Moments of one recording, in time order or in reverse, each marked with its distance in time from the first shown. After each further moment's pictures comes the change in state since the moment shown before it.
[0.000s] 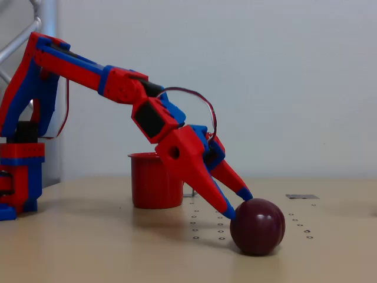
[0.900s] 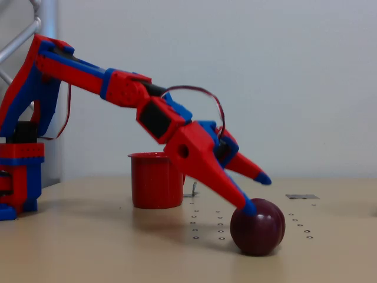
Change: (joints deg) arm 2.1 -6.5 -6.4 -7.6 1.7
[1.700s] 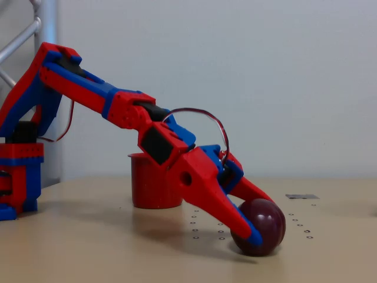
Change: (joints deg) arm 1.1 -8.3 -4.9 -3.8 -0.2
